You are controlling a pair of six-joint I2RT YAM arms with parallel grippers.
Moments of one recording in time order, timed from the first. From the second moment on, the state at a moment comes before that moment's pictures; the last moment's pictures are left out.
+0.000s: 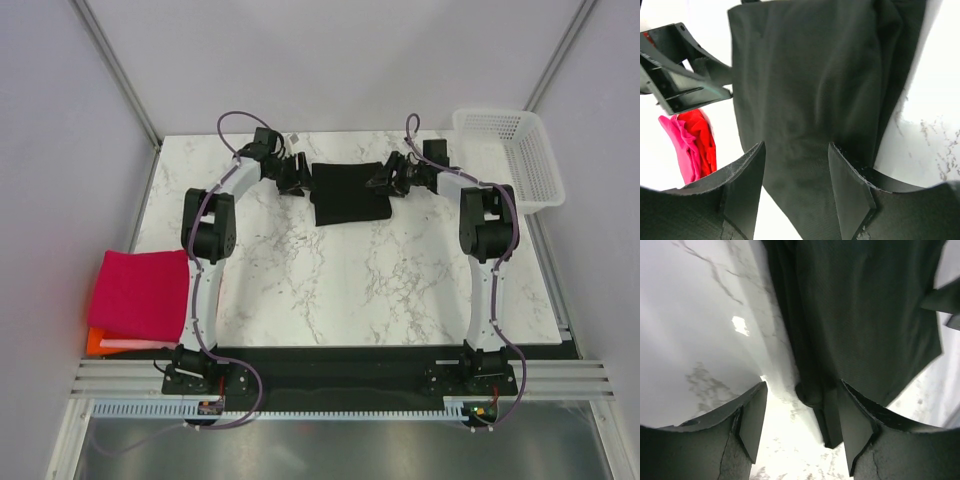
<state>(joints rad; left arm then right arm) -0.23 2.45 2.05 -0.54 0.54 -0.30 0.08 2.35 1.70 -0.08 -0.80 0.54</state>
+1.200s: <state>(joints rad) -0.21 2.22 1.71 -0.85 0.97 -0.13 0.01 2.05 1.61 -0.20 -0.84 0.39</state>
